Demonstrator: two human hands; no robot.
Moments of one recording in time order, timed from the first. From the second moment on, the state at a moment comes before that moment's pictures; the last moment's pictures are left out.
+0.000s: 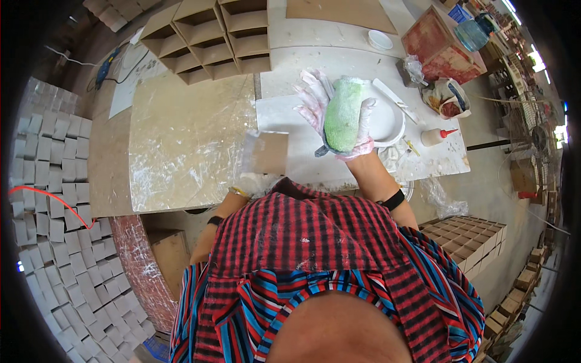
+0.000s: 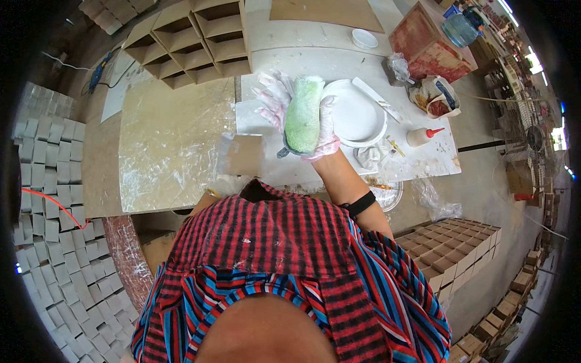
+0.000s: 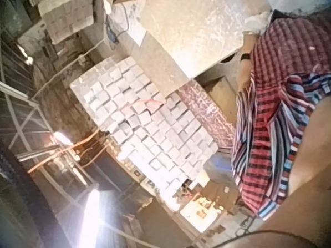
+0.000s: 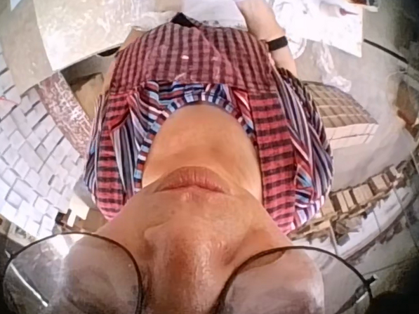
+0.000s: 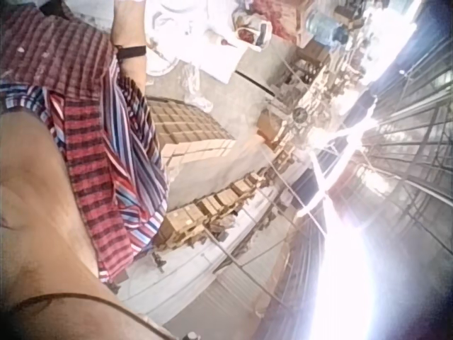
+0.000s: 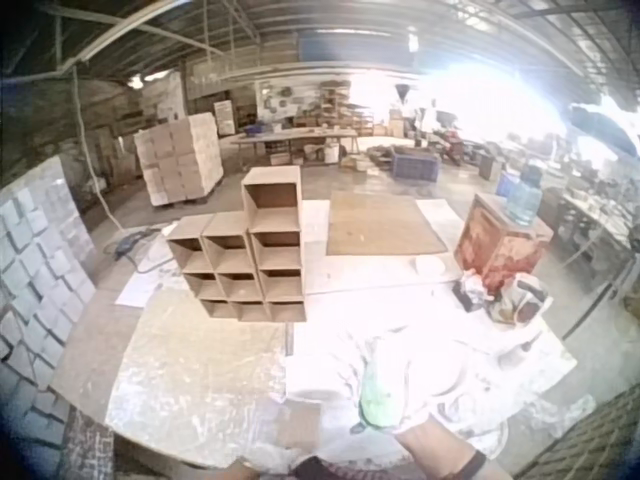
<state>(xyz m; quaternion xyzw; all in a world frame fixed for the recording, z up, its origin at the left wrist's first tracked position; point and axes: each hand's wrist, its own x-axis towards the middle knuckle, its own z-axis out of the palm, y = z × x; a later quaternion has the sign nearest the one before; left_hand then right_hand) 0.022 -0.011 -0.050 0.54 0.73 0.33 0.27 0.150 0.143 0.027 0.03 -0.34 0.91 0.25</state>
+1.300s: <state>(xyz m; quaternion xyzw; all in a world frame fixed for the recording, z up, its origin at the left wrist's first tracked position) 0.046 0.036 0.056 0.54 0.78 0.28 0.09 0.138 0.133 0.012 0.03 -0.29 0.93 0.21</state>
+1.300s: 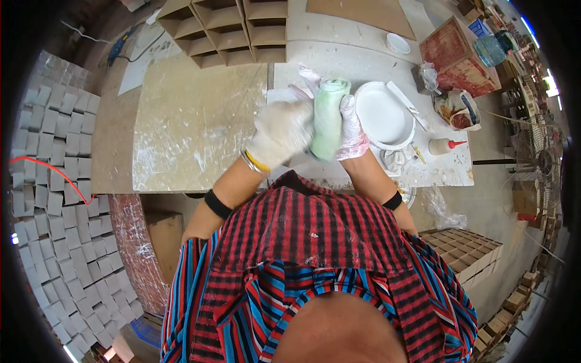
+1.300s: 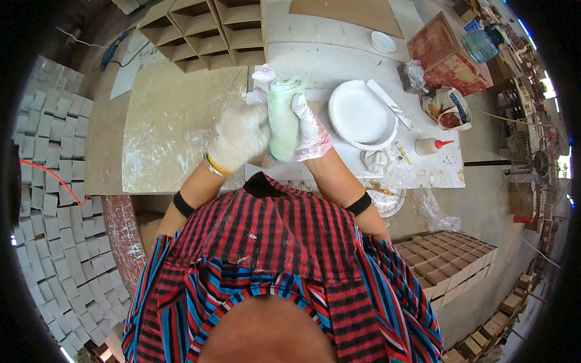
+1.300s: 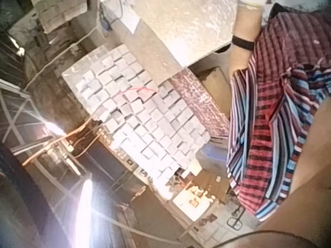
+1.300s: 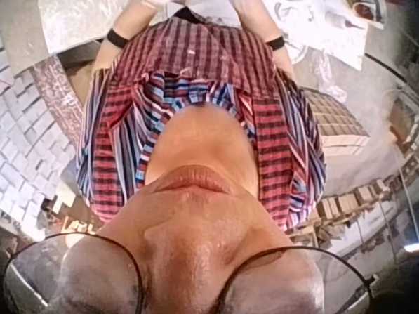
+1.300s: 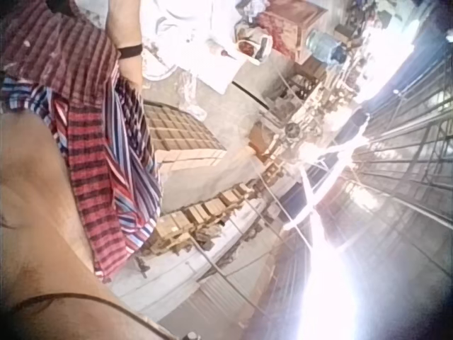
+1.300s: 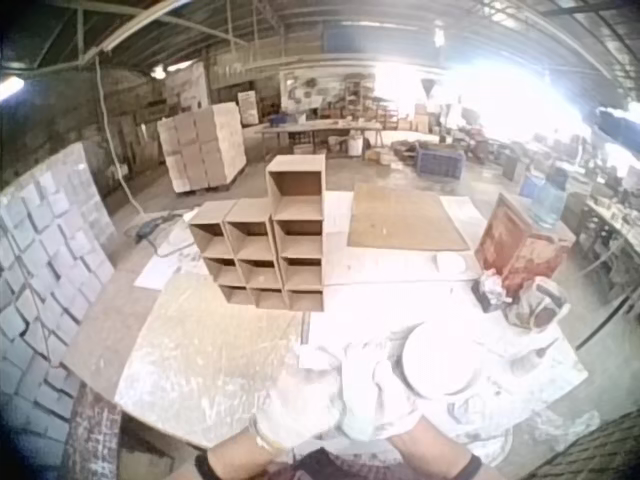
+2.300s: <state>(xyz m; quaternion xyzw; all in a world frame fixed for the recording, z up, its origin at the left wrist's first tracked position) -0.030 -0.116 -0.078 0.05 0.56 0.67 0.48 0.199 0.169 -0.036 -0.10 -0.07 0.98 0.18</state>
